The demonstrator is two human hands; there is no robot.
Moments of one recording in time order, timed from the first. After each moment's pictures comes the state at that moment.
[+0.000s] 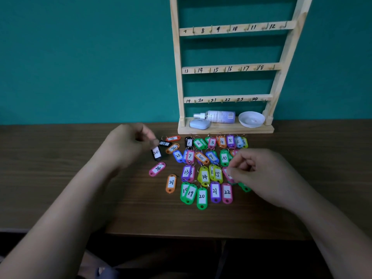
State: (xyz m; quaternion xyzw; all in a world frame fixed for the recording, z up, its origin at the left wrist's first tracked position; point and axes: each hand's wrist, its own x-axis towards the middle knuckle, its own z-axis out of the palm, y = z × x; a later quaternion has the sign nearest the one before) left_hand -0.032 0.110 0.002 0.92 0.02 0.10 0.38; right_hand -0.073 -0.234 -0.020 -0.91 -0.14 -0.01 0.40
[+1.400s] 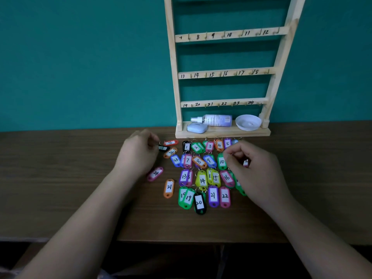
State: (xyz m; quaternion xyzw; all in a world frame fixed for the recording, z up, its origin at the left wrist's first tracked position) left_hand -0.009 0.082 -0.027 0.96 0.03 0.17 0.24; right_hand -0.064 -0.216 -0.042 -0.85 -0.15 -0.23 0.45
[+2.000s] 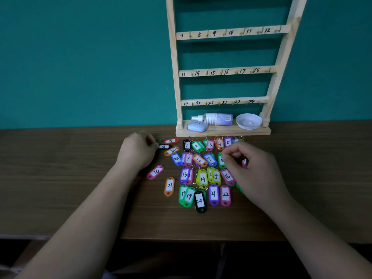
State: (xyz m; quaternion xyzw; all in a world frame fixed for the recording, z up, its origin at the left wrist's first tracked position) left_hand 0.019 0.091 -0.039 0.96 0.11 0.11 0.23; right_hand -0.066 -0.213 -0.043 -0.86 -0.15 -0.22 0.44
